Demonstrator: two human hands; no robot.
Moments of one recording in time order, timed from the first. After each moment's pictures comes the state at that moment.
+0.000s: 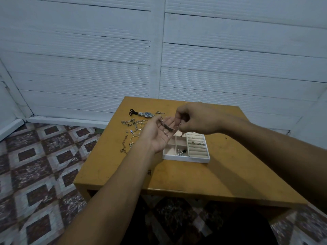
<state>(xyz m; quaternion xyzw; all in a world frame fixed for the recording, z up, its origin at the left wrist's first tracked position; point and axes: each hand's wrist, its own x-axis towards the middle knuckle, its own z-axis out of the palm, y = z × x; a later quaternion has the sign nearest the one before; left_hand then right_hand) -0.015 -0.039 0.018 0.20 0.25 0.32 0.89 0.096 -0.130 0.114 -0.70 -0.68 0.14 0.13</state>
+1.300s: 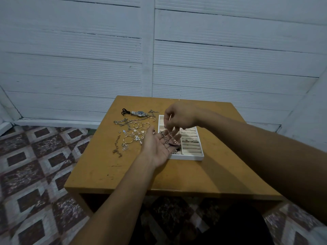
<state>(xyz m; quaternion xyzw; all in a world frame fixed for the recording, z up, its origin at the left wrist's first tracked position) -0.007 -0.070 -0.009 0.23 0.30 0.29 0.88 0.108 -0.092 0.090 -0.73 -0.65 0.20 0.12</state>
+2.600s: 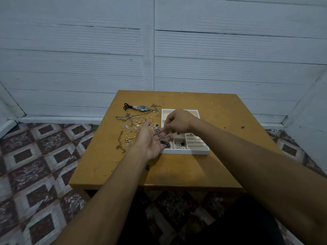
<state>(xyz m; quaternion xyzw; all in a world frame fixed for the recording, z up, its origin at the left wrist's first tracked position) -0.022 -0.042 -0.015 0.26 0.37 0.25 0.86 0.110 -0.070 0.027 -0.77 -0.55 0.26 0.20</state>
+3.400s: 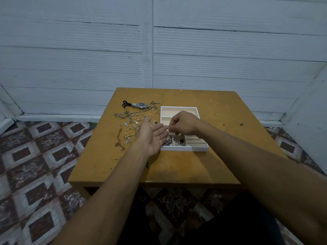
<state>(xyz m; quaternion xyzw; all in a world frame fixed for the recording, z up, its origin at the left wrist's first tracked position) -0.018 -0.044 -0.015 0.30 0.38 0.27 0.83 0.119 -0.084 0.010 -0.78 -0.52 0.26 0.22</state>
